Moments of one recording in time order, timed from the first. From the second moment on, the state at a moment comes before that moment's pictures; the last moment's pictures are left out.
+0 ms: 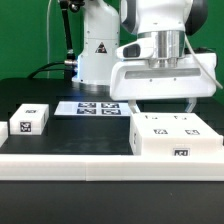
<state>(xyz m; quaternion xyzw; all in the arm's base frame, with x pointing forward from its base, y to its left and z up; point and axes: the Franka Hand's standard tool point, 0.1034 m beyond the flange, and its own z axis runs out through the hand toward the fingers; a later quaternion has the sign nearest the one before) 0.483 0.091 0.022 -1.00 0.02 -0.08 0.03</state>
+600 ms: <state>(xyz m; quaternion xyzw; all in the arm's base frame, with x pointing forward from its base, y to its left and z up) 0.482 0.089 0.013 -1.00 0.01 -0.08 0.03</state>
